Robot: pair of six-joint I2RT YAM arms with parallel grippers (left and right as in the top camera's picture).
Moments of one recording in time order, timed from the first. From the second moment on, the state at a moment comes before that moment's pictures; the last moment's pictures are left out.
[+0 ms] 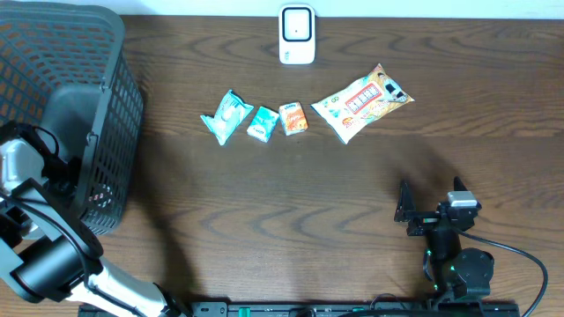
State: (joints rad) left arm 0.69 1.90 1.28 -1.02 0.12 -0.33; right arm 0.03 0.01 0.01 -0.07 -0.03 0.05
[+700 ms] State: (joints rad) left arm 0.69 1.90 1.30 -1.09 0.11 -0.33; right arm 0.03 0.01 0.01 -0.07 -0.03 0.05
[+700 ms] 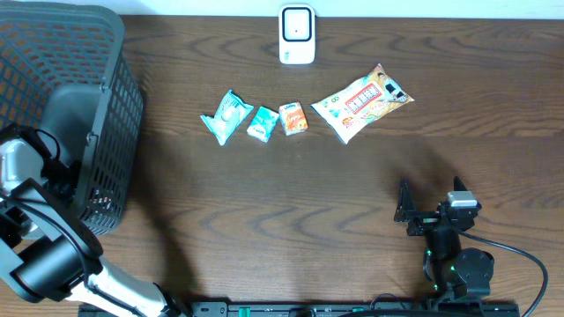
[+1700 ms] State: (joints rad) left arm 0.69 1.50 1.76 -1.24 0.25 -0.35; right arm 0.03 0.01 0.01 -0.07 -0.03 0.05
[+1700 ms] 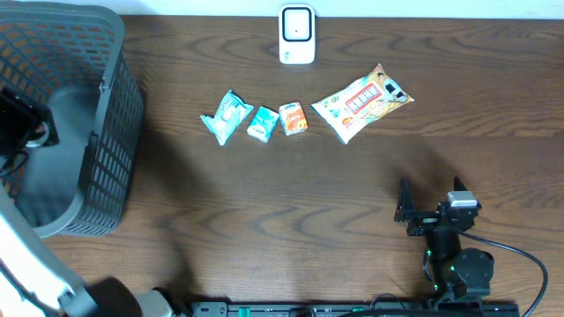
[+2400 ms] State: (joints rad) left arm 0.22 1.36 1.76 -1.08 0.66 -0.47; right arm 0.03 0.01 0.01 -0.07 -0.03 0.05
